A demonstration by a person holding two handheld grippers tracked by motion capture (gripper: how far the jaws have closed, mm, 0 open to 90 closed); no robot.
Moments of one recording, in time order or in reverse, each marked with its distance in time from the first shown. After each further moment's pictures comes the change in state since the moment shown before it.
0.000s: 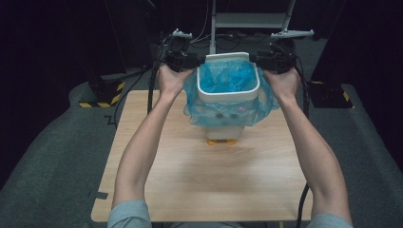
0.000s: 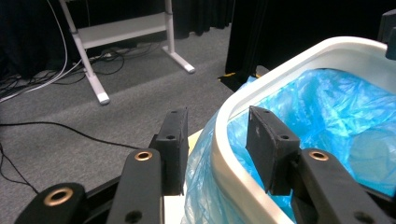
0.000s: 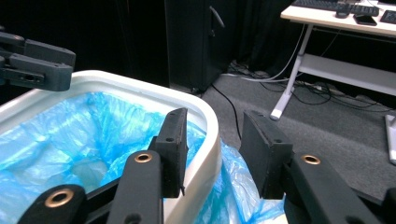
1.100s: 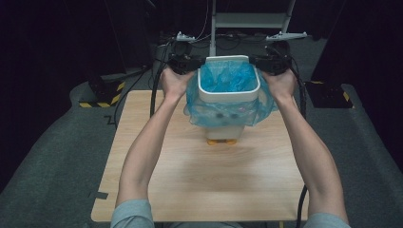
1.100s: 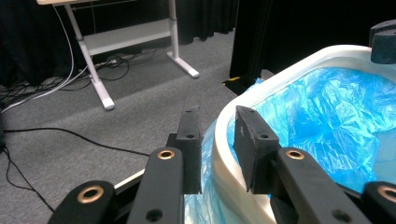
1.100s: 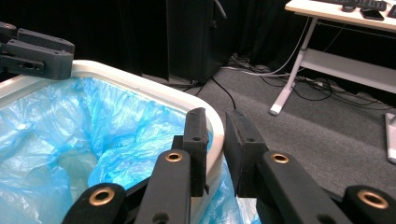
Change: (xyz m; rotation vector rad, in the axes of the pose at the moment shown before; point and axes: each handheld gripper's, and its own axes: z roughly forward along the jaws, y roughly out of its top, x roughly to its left) left arm -0.004 -0.009 0.010 -0.024 0.018 0.013; right arm -0.002 -0.007 0.013 0.030 0.004 -0.024
